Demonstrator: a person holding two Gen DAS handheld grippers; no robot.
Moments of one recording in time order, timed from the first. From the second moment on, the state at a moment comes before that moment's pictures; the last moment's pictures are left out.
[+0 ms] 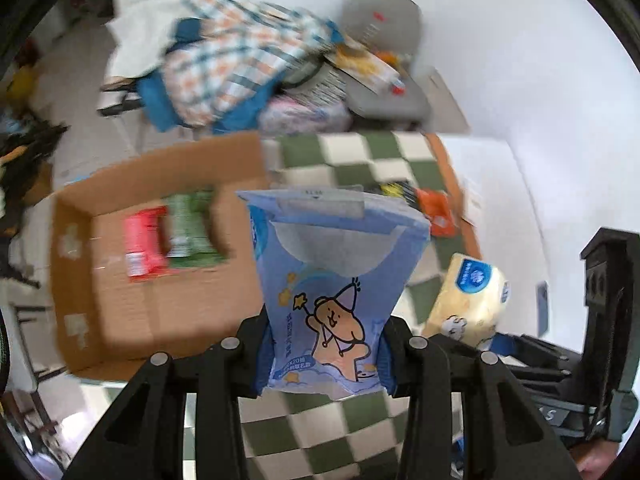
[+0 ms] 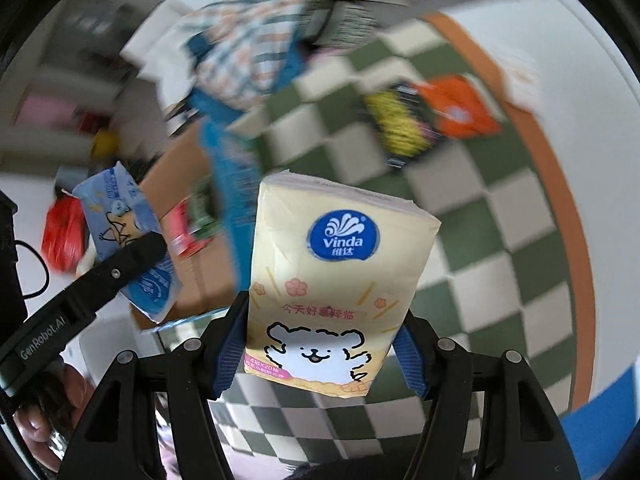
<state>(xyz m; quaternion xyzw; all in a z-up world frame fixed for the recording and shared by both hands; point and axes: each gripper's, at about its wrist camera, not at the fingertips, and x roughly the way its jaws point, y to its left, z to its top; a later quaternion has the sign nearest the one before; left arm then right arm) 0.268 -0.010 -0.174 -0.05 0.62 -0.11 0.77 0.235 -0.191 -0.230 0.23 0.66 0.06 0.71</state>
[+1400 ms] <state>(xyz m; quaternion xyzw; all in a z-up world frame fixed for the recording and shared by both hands) 0.373 0.221 -0.316 -0.09 0.70 0.06 0.70 0.405 0.052 -0.321 -0.06 0.69 0.09 0.71</state>
